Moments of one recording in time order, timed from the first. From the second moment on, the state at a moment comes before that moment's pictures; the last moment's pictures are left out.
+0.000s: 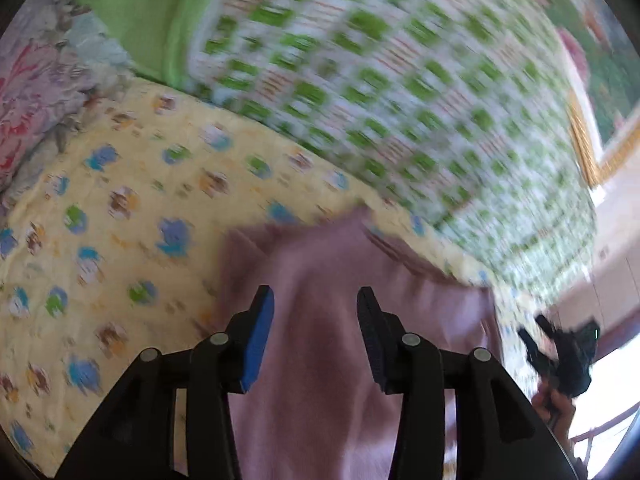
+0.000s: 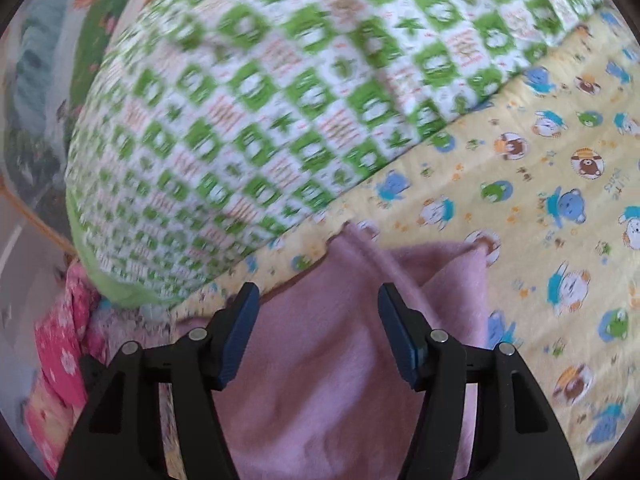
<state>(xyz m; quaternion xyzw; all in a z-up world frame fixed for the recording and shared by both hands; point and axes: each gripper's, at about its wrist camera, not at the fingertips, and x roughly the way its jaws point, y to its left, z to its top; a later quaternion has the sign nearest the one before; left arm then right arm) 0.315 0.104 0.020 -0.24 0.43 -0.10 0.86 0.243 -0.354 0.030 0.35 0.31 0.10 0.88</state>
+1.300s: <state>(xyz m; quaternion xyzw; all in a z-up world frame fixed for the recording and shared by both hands) 0.328 0.083 -0.014 -0.17 0.45 -0.07 0.87 0.242 -0.348 -0.003 0.26 0.34 0.05 0.90</state>
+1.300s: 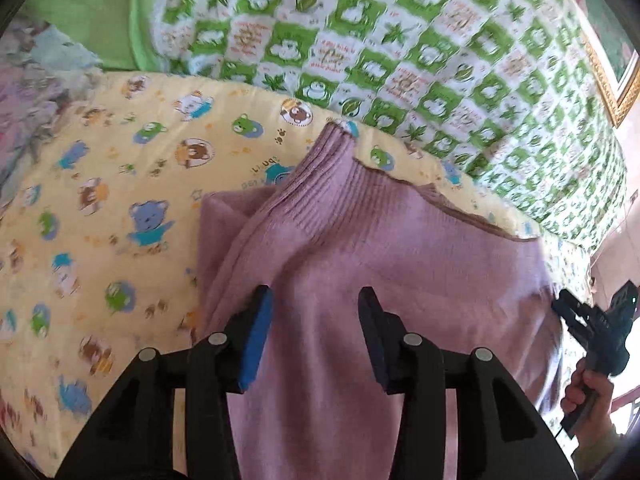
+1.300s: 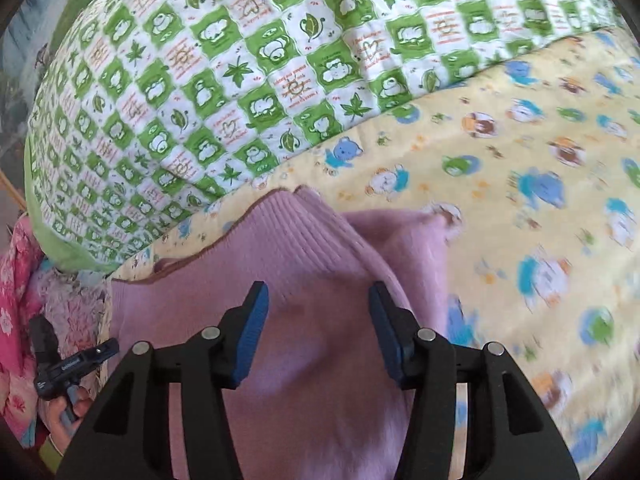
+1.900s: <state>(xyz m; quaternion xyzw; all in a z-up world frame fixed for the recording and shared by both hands) 0.226 0.106 -0.051 -0.18 0.51 -0.03 0.84 0.156 -0.375 -0.037 0.21 0.44 -0.05 0.87</state>
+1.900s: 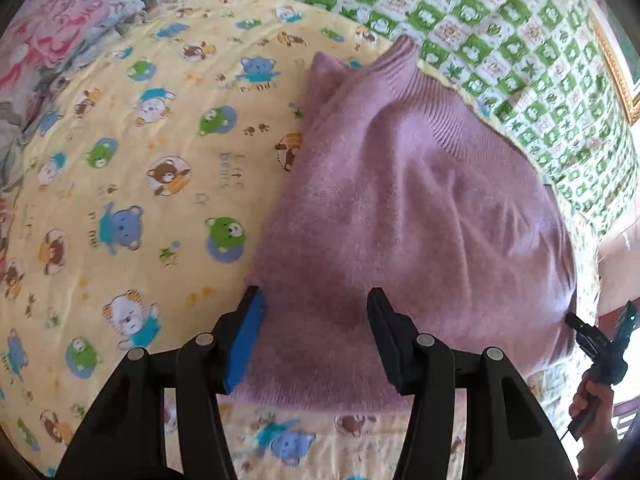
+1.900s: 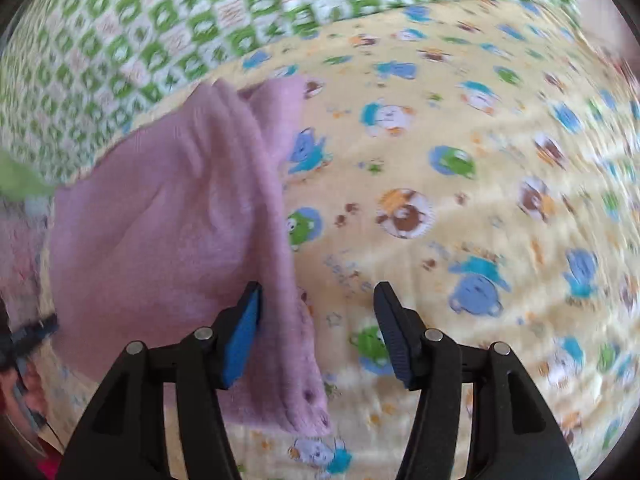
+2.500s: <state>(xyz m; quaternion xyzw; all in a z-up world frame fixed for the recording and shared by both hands) 0.172 0.128 -0.044 -0.25 0.53 0.00 0.81 0.265 -0.151 -0.008 0.16 0.46 0.24 0.84</state>
